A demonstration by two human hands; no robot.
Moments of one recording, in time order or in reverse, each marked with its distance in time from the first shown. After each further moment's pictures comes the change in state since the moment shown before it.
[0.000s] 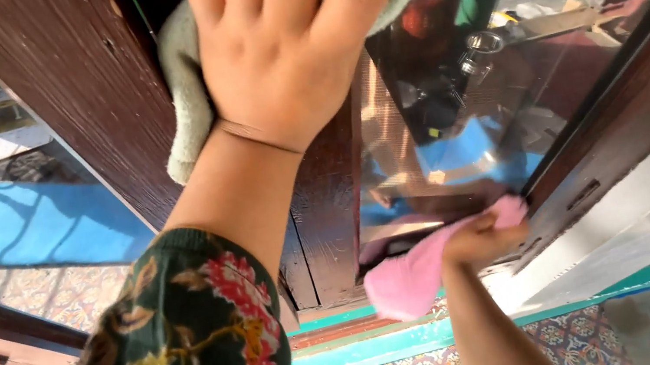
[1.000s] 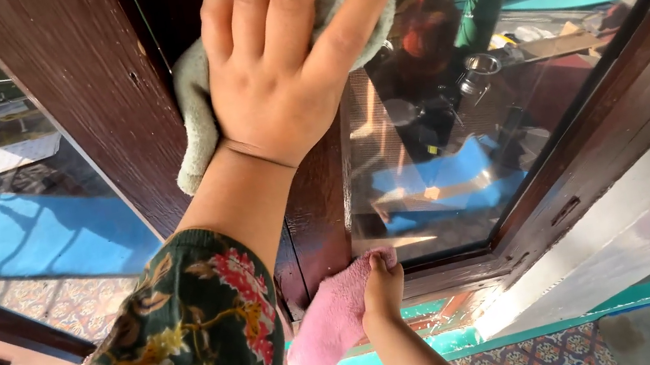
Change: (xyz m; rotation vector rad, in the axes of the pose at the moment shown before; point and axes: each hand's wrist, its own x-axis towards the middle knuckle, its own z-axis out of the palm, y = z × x) left_hand 0.013 0.004 -0.009 -0.050 0.017 -0.012; right_hand -0.108 -0.103 -0.056 0.287 -0.896 1.004
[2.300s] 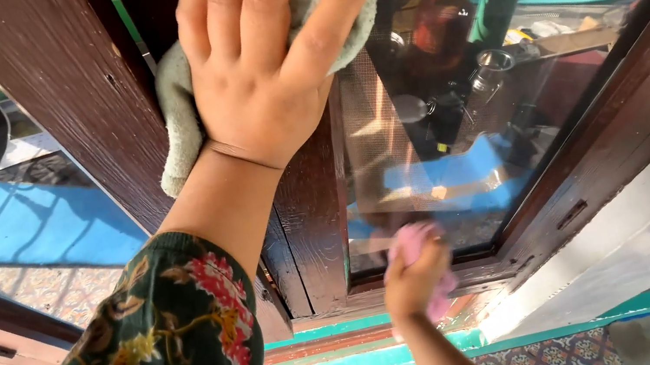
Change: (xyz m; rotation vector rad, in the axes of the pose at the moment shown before) left_hand -0.002 -0.001 0.001 0.009 -0.046 -0.003; right_hand -0.005 -0.050 -0.043 -0.392 0.147 -0.941
